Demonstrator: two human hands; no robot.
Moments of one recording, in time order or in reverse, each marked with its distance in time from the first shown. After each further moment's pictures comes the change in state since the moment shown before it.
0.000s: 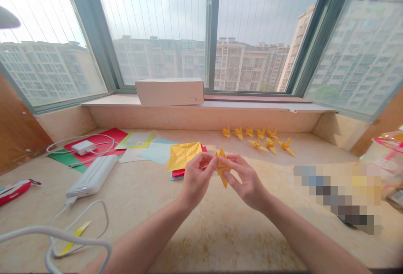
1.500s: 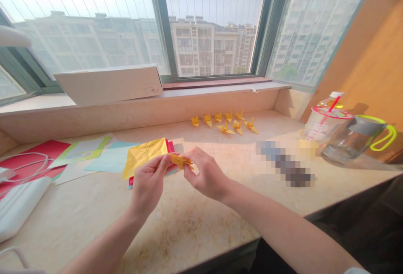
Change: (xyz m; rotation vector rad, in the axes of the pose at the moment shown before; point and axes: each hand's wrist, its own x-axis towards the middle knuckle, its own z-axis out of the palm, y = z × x) left_hand 0.006 -0.007 -0.004 0.058 0.000 -0.158; right_hand 0.009 -0.001 0.000 -0.300 0.067 -0.031
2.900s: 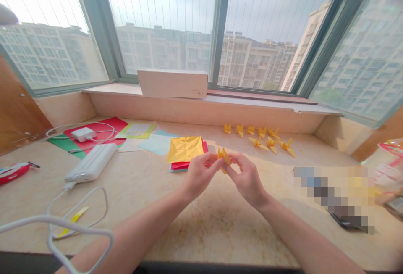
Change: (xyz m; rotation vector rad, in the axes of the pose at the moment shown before) left_hand -0.001 -0.015 0.003 0.177 -0.179 0.152; right_hand -0.010 0.015 0.012 0.194 0.085 0.231
